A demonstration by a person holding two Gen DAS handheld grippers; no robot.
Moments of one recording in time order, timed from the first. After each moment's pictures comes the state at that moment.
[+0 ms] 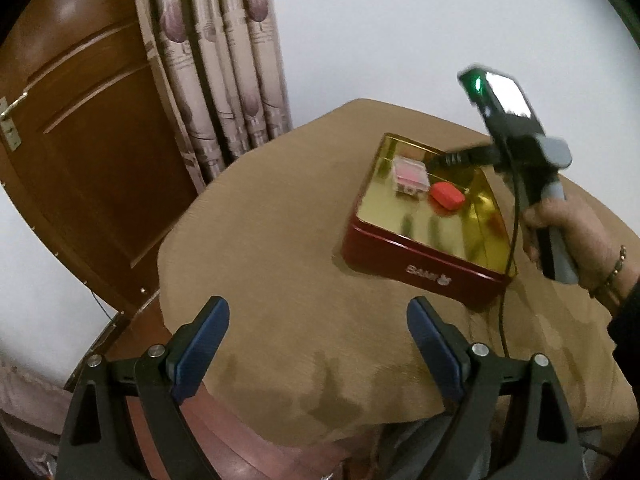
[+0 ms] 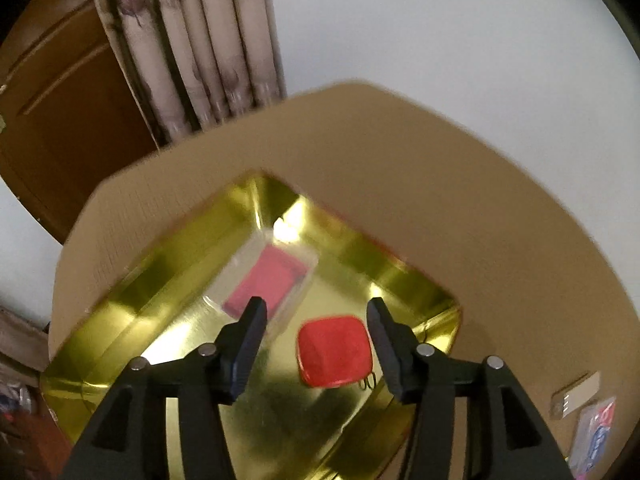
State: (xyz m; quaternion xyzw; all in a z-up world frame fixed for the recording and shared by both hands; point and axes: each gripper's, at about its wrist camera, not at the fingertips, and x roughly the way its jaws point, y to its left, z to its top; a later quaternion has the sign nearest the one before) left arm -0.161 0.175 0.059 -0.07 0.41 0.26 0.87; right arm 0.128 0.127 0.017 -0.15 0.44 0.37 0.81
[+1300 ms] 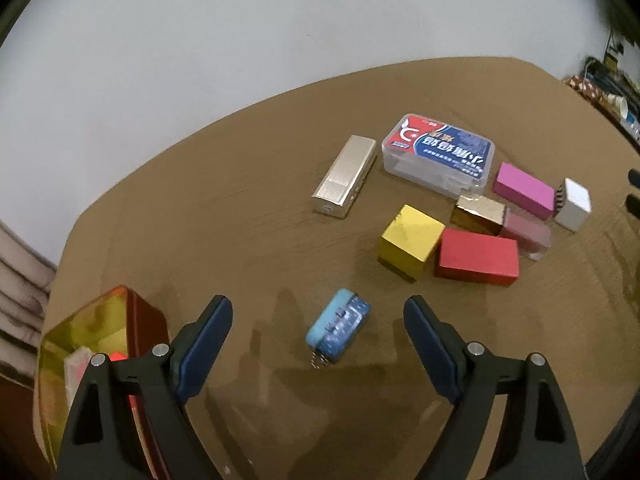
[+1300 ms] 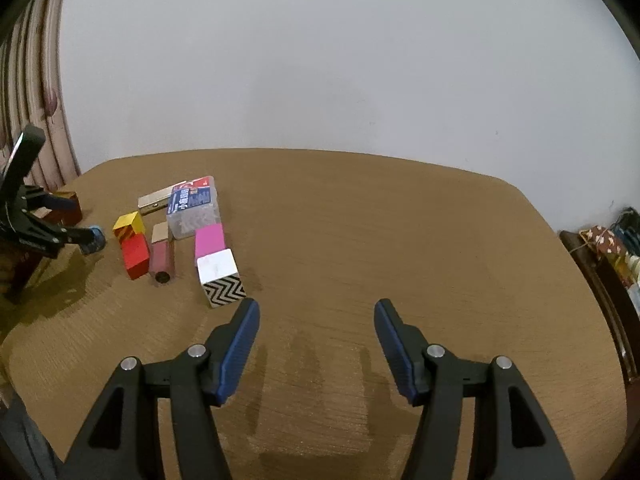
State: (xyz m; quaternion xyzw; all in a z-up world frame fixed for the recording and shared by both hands) left arm 0.126 -0.052 -0.062 0.20 0.47 -0.08 0.86; right arm 0.017 -0.358 -0.032 -0.01 0.34 0.07 0.94
